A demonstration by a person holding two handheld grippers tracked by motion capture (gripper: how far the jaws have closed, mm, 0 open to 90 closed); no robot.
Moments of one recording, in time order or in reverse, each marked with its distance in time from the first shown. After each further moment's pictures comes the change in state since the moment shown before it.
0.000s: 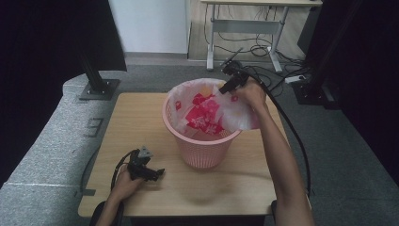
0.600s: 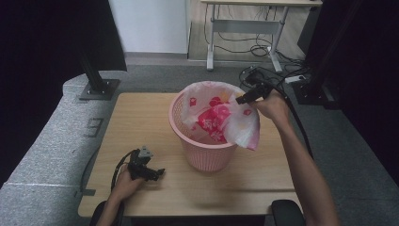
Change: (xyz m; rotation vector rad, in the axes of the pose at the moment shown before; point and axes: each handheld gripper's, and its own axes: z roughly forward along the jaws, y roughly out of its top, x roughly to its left) left arm 0.000 0.001 0.001 0.001 -0.001 0.000; right arm -0.001 -0.063 -0.057 -0.081 -0.045 0.094
